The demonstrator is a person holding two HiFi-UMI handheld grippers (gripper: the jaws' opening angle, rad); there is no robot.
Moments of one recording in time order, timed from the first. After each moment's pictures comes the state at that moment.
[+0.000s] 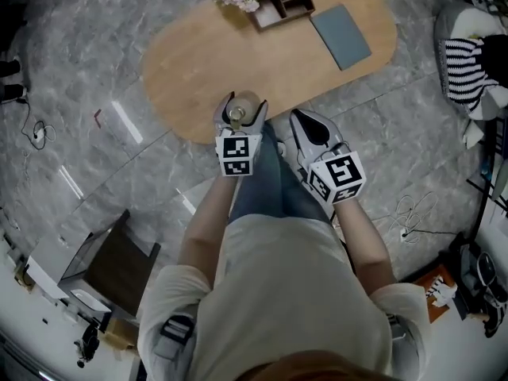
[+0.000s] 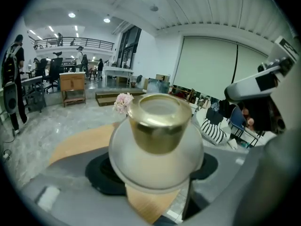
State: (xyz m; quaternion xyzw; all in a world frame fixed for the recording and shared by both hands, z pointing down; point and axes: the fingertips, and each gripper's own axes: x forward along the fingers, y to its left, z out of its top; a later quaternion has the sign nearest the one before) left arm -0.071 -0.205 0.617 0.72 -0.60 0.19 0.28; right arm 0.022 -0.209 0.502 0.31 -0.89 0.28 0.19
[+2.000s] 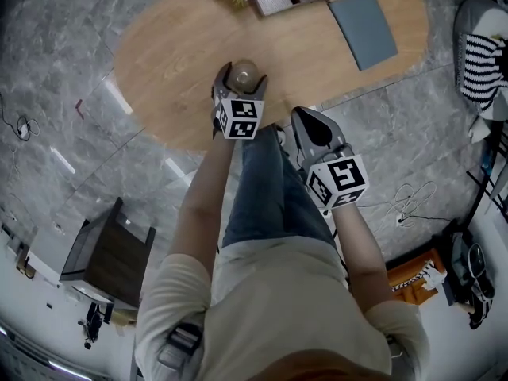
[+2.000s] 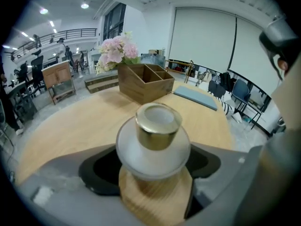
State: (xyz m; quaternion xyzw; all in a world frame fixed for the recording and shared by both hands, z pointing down) left arm -0.081 -0.260 0.820 0.71 -0.55 0.30 0.32; right arm 0.013 -0.242 0.624 0.32 -0.85 0.35 0.23
